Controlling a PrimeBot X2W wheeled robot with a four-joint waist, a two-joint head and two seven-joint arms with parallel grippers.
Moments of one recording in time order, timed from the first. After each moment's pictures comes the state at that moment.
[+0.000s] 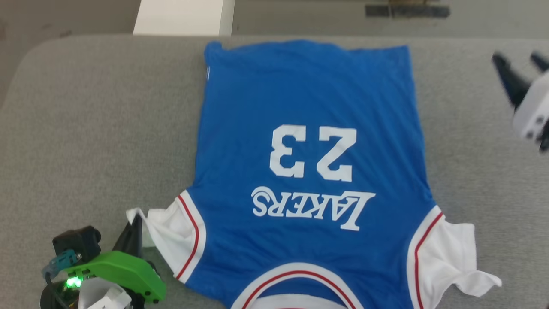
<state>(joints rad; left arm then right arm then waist) 0.07 0.33 -0.16 -0.10 -0.57 0.21 0.10 -0.59 -0.23 -0.19 0.02 0.28 0.13 0.75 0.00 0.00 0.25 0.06</state>
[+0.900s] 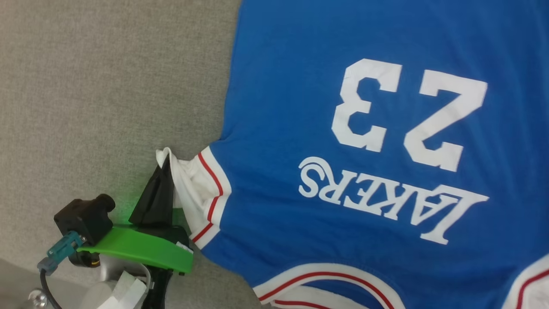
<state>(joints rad) -0.03 0.26 -0.21 -0.26 -0.59 0.14 -0.01 -1.18 -0.39 0.02 0.38 0.01 0.13 1.09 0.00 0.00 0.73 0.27</state>
